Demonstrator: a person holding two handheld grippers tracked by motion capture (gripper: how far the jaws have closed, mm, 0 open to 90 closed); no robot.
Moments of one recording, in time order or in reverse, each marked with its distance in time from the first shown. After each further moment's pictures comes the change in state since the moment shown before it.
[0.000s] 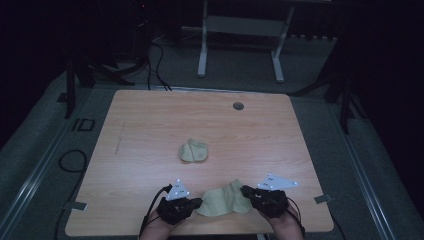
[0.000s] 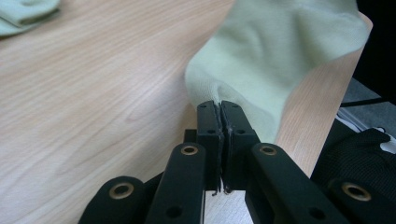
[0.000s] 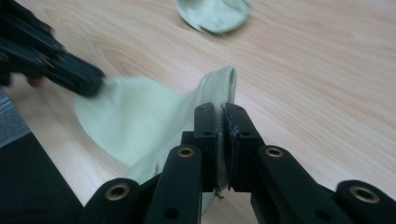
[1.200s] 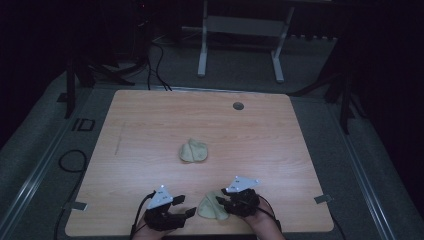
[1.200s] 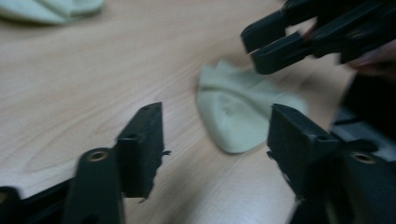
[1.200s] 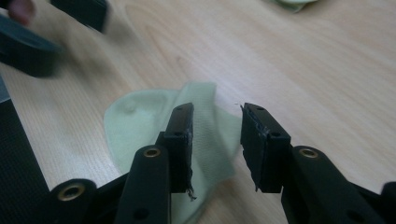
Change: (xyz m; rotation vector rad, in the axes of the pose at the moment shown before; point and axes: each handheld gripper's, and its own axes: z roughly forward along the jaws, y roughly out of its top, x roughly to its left) left arm 0.011 -0.032 -0.012 -0.096 0.019 -0.068; right arm 0.028 0.001 0.071 0.123 0.091 -0.144
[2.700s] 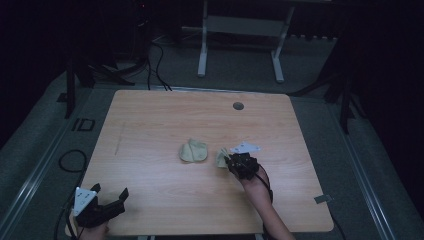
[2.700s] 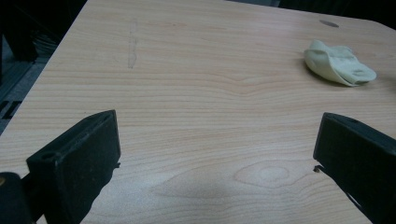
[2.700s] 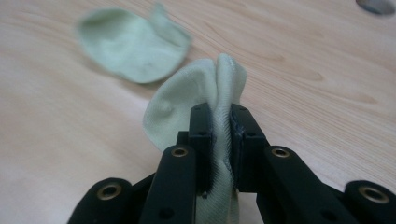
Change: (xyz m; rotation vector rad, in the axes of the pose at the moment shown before) left arm 0.097 -0.054 -0.117 -0.315 0.606 -0.203; right arm -0.067 0.052 0.020 -0.057 -0.280 0.178
